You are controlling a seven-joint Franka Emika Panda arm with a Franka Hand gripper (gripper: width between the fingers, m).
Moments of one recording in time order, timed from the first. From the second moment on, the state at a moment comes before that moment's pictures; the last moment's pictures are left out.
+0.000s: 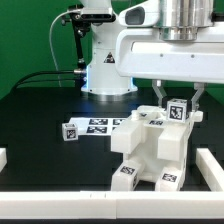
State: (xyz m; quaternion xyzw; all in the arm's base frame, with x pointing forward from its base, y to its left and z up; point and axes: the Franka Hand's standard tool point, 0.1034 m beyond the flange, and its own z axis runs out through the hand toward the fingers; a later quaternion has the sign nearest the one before) arm 0.591 0.079 0.125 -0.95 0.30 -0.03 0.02
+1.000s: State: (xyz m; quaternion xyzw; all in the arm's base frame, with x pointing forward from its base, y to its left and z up) arm 0.590 0.085 0.123 -0.84 0.54 -0.01 0.04
